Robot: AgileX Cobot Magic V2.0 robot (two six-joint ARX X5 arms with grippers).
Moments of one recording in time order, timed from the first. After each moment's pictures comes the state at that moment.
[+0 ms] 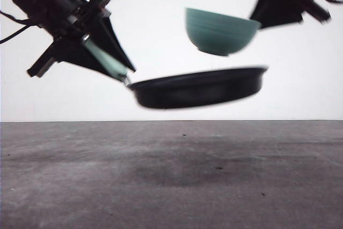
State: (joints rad) left arm -0.46 1.40 0.99 -0.35 0.52 -0.60; right arm 0.39 1.21 0.91 -0.06 -0.18 0.26
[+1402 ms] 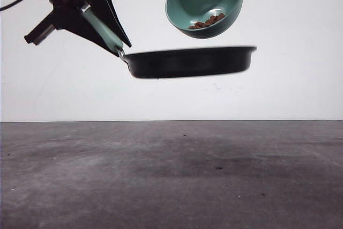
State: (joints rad) left arm -0.45 1.42 1.19 -0.60 0.42 -0.56; right arm 0.82 1.19 0.91 0.19 0.52 -0.79
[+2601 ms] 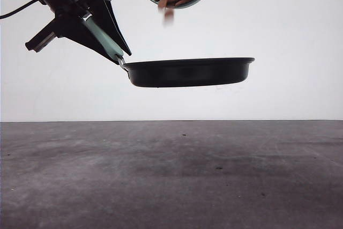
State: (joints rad) left arm -0.45 1.44 1.19 -0.60 0.42 -0.57; right arm 0.95 1.20 0.91 0.40 0.42 -1.36
